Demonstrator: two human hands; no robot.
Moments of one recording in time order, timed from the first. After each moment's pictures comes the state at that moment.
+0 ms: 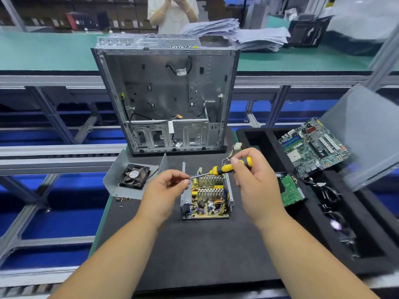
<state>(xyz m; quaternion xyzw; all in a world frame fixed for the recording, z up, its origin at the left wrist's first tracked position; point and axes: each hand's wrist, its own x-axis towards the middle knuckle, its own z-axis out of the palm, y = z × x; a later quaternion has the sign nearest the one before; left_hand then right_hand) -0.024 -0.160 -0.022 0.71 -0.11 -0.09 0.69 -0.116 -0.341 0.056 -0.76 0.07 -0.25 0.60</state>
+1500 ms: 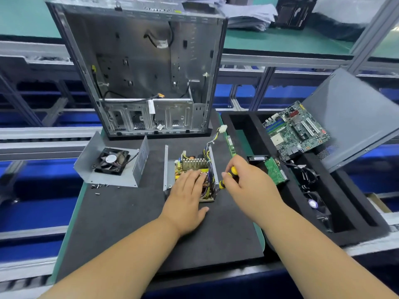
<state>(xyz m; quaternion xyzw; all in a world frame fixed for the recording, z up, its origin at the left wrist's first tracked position) -0.058 -0.218 -0.106 0.91 -0.40 0.04 0.14 -0.137 -0.375 0.016 -0.97 0.10 -0.10 0.22</state>
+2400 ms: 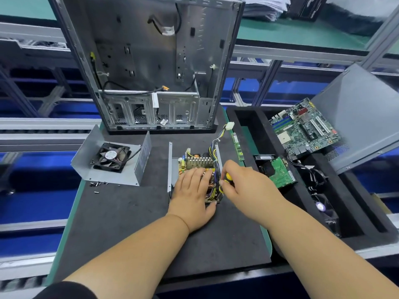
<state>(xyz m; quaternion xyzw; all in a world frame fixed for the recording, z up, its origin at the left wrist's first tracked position) -0.045 -0.233 -0.129 0.91 -0.35 0.14 0.17 -0.113 -0.371 0.006 -0.99 0.03 0.00 0.13</state>
